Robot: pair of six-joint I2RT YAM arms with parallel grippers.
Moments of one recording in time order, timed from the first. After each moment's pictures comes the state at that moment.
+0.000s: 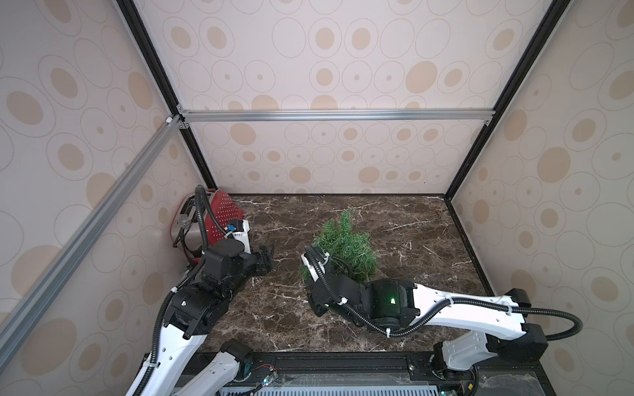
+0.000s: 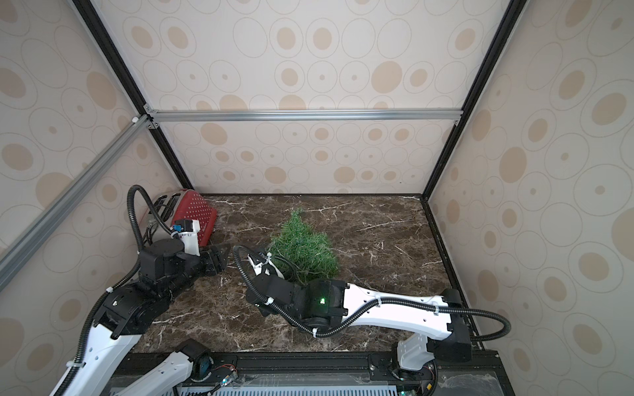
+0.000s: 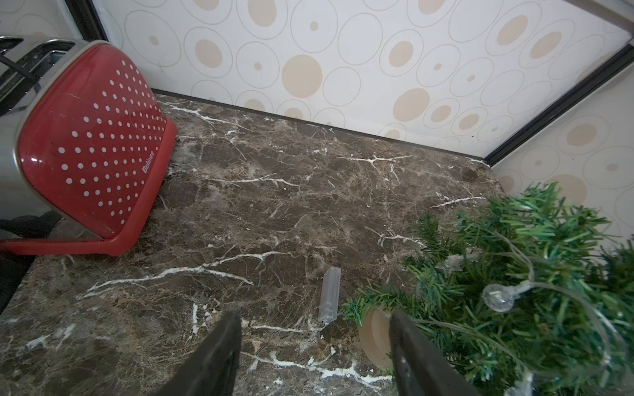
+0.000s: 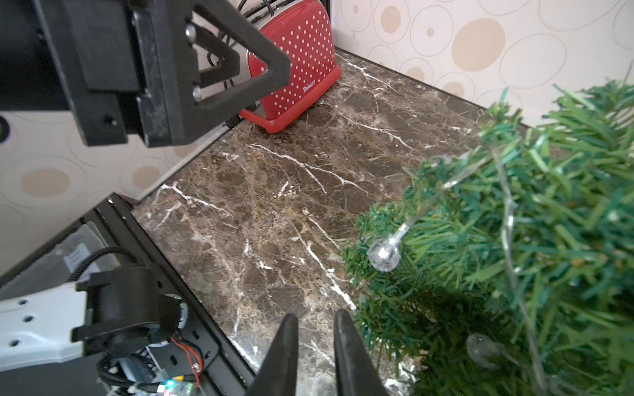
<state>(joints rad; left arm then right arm) -0.45 0.75 1.07 -0.83 -0.21 -0.44 1.43 1.50 1.53 -0.72 0.56 0.51</state>
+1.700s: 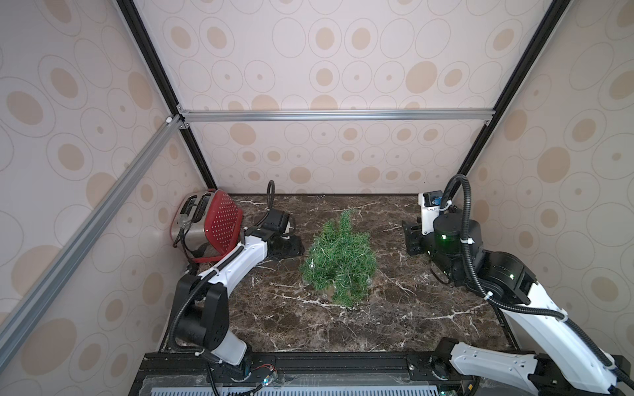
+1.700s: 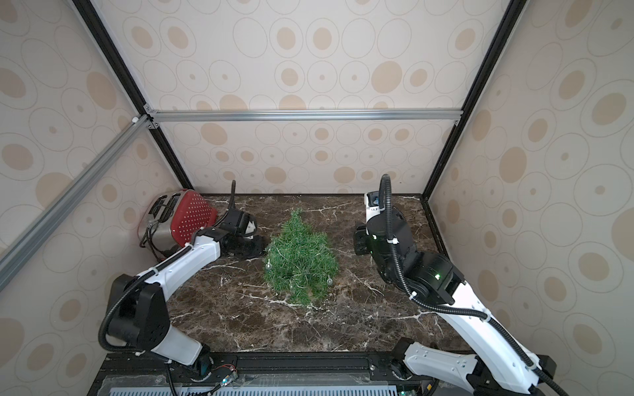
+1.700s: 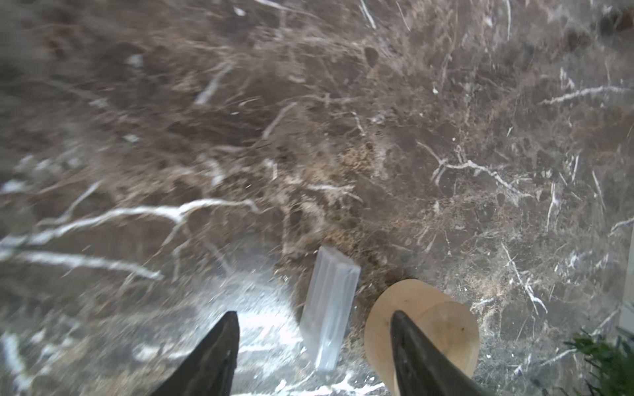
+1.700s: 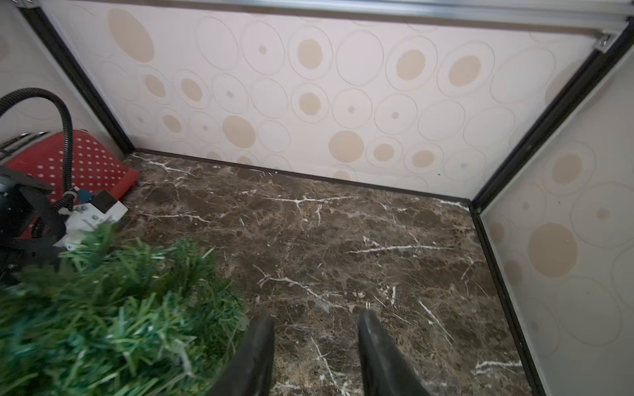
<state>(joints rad) -0.32 1.61 1.21 -0.69 0.19 -0.45 0.73 1.03 1.42 -0.86 0.53 0.24</state>
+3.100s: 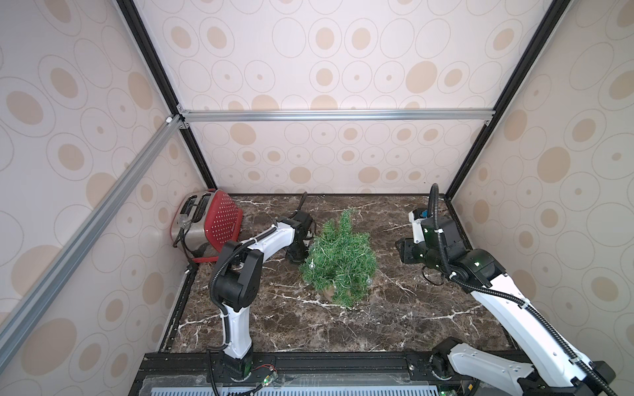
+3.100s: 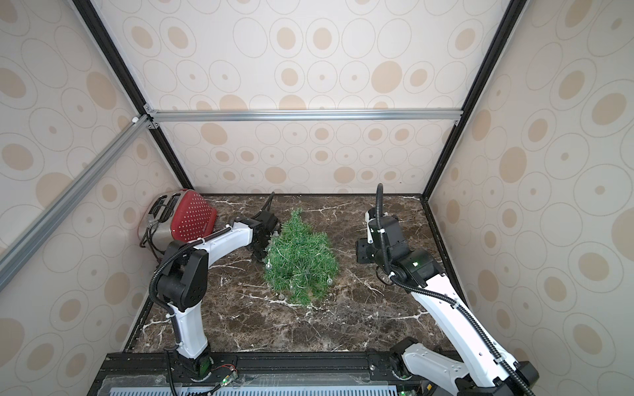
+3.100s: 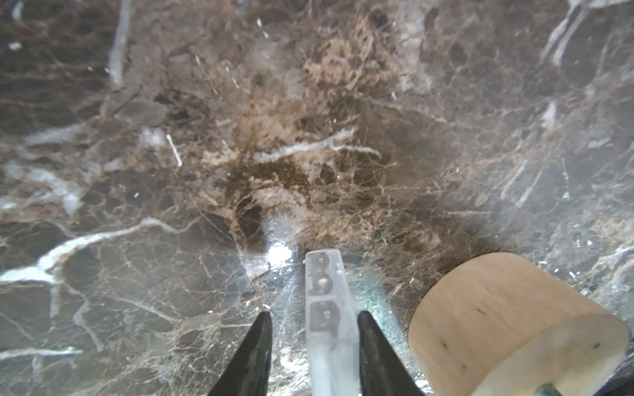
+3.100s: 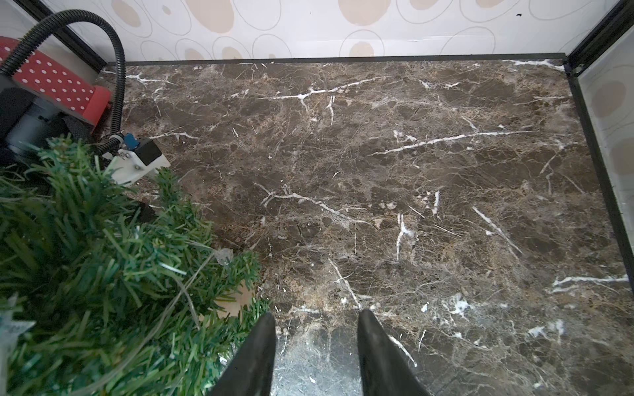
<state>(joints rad) -0.43 1.93 1.41 -0.90 0.17 -0.24 0.48 1.04 1.17 -0.84 0.15 0.33</state>
